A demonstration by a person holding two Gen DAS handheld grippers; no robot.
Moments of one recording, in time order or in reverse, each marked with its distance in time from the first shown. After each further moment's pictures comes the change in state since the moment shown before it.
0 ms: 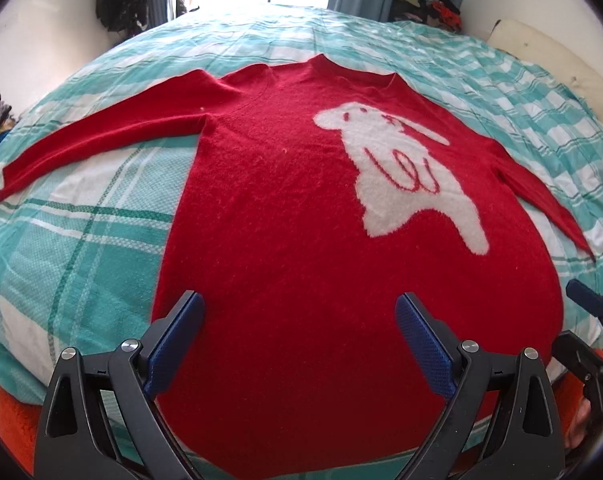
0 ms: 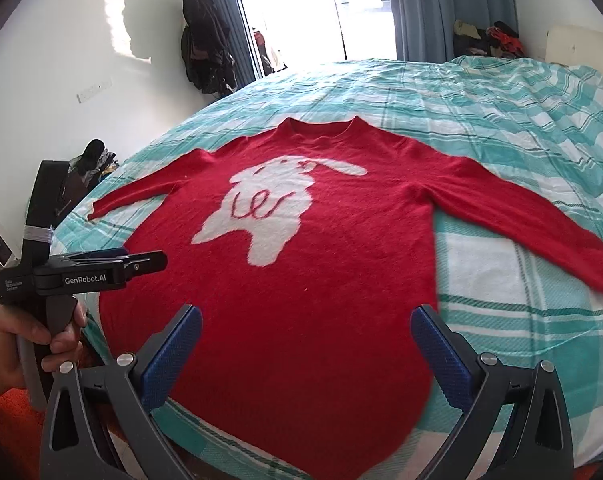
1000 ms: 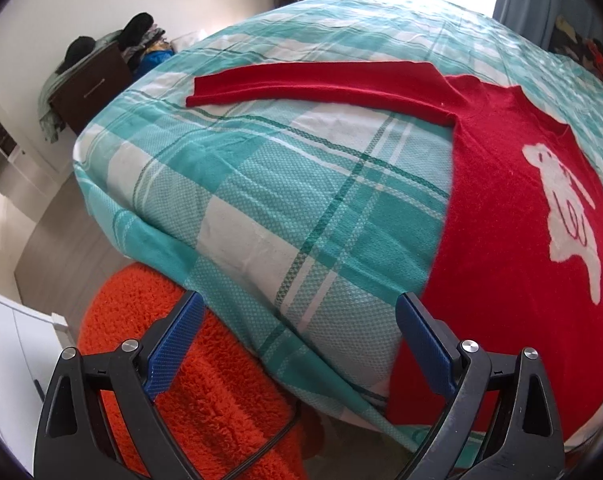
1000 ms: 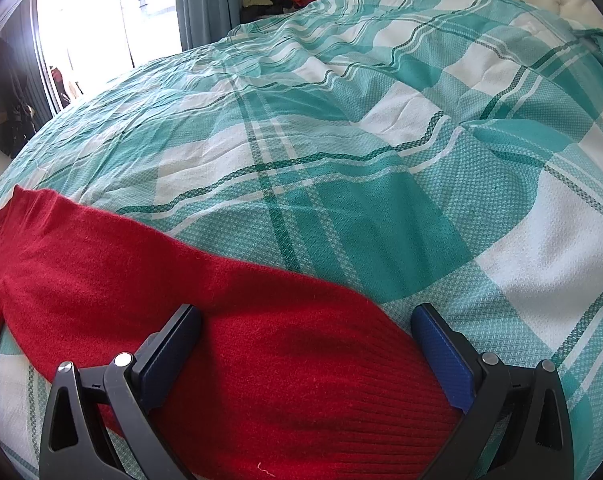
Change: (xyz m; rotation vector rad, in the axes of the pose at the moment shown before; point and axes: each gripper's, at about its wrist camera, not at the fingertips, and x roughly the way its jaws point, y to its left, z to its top) left arm -0.057 0.097 -0.019 -0.376 0.089 0.433; right arm 0.026 -0.346 0.021 0.399 0.028 -0.563
